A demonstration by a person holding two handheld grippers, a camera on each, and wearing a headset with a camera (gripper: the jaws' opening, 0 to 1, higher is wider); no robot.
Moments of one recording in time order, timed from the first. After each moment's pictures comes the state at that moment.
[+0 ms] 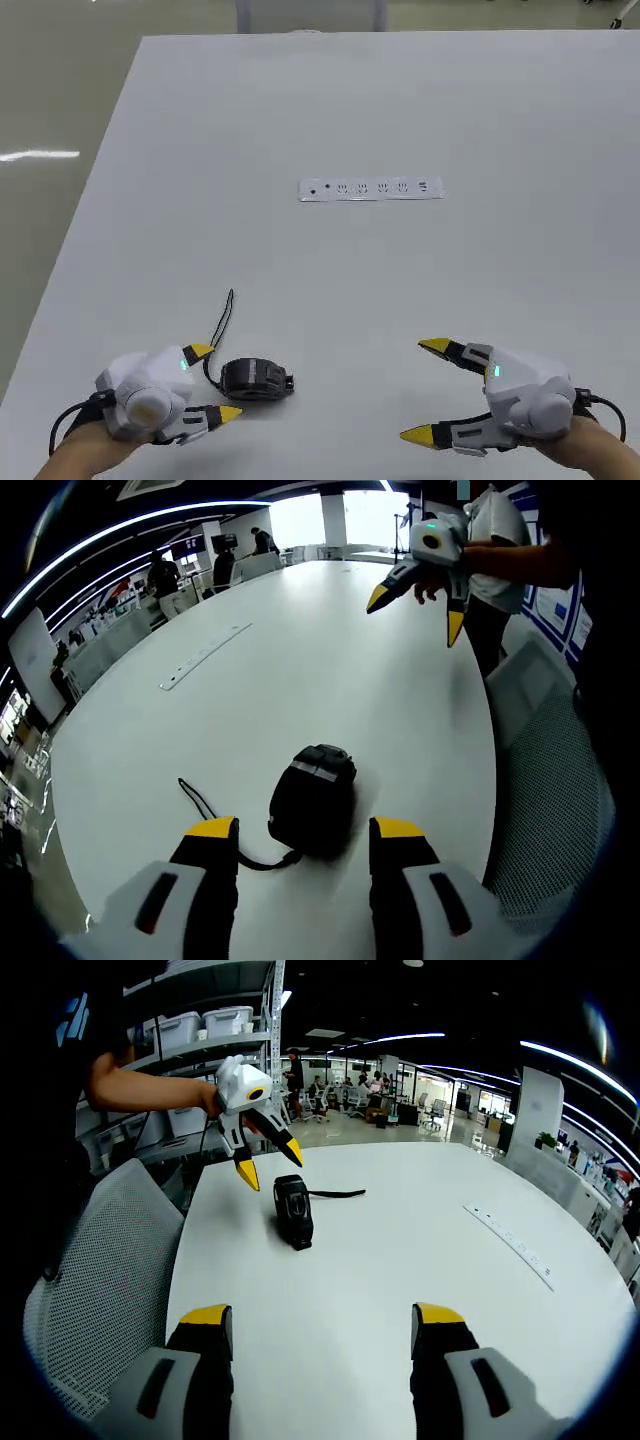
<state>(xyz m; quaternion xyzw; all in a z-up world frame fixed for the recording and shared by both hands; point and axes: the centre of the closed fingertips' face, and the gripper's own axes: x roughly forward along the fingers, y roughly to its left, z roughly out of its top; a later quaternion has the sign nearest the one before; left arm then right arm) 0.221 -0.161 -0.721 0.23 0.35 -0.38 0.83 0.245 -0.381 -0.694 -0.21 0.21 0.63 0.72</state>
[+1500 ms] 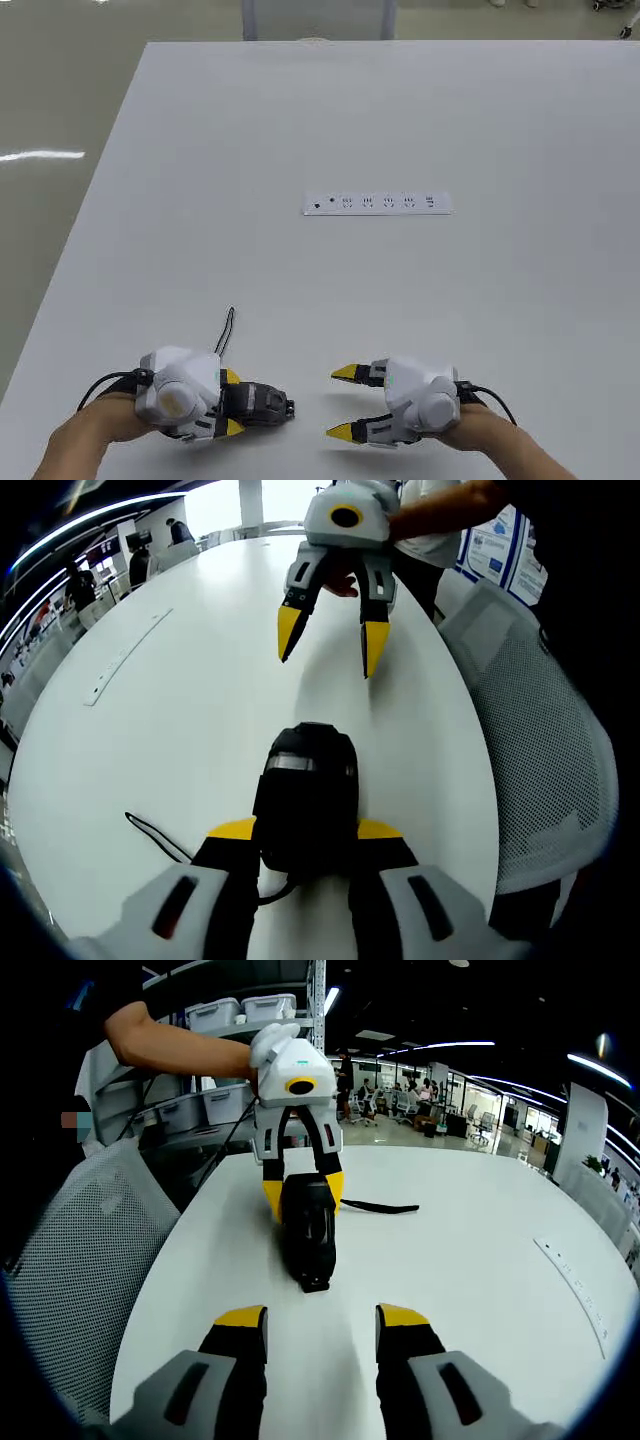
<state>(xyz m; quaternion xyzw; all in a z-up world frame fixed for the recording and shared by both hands) 0.230 -0.175 -0.764 0.28 0.38 -0.51 0.72 0.248 -0.269 -0.745 -0.21 0.19 0.70 0.65</state>
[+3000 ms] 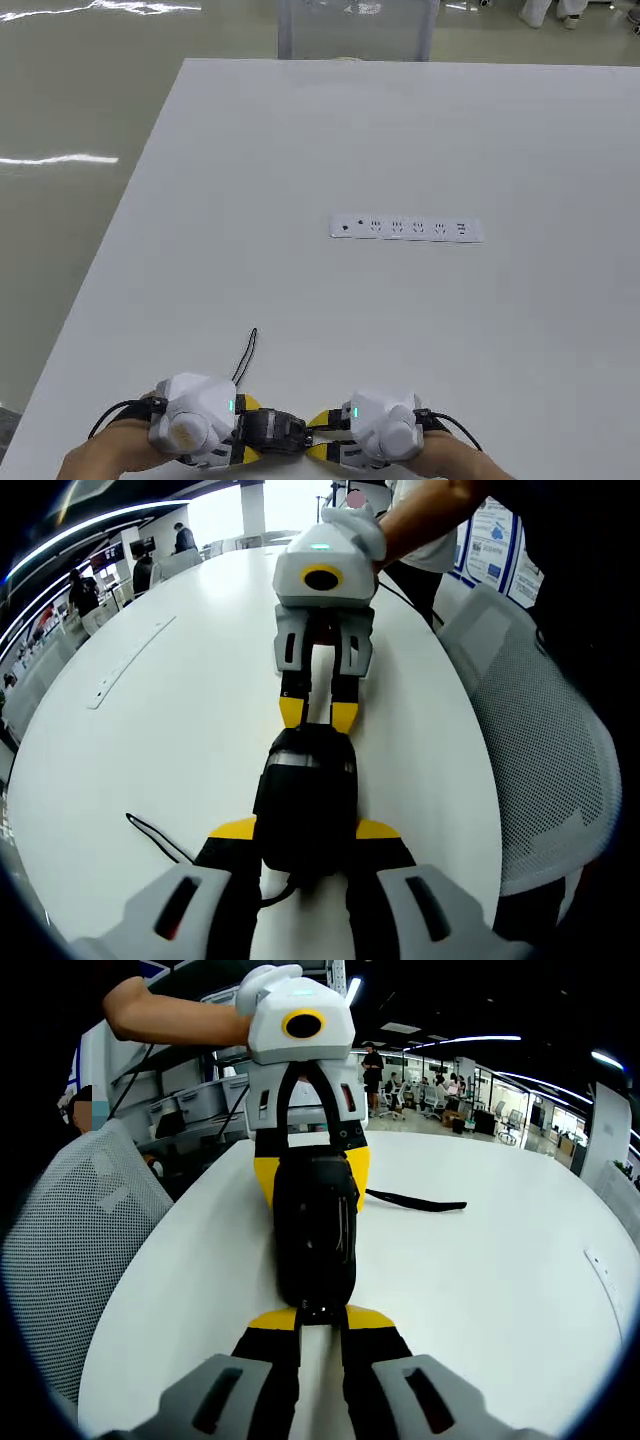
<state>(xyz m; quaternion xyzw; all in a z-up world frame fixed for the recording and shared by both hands) 0.230 -0.175 -0.764 0.27 0.36 -0.52 0.73 0.237 -0.221 -0.786 -0.23 0.20 0.74 0.60</state>
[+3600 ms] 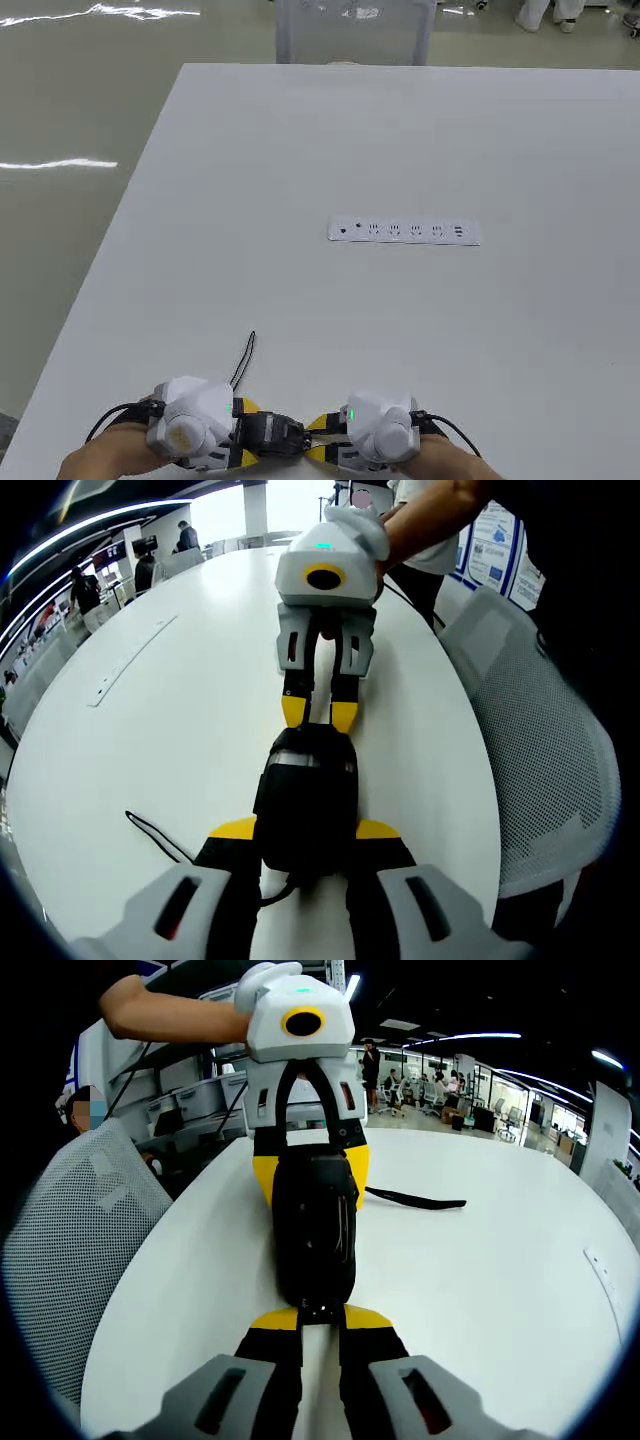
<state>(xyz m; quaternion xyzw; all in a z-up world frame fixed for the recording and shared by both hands) 0.230 -0.175 -0.764 0.26 0.36 -0.51 0.73 0.238 -0.221 -0.787 -0.23 0.21 0.74 0.60</state>
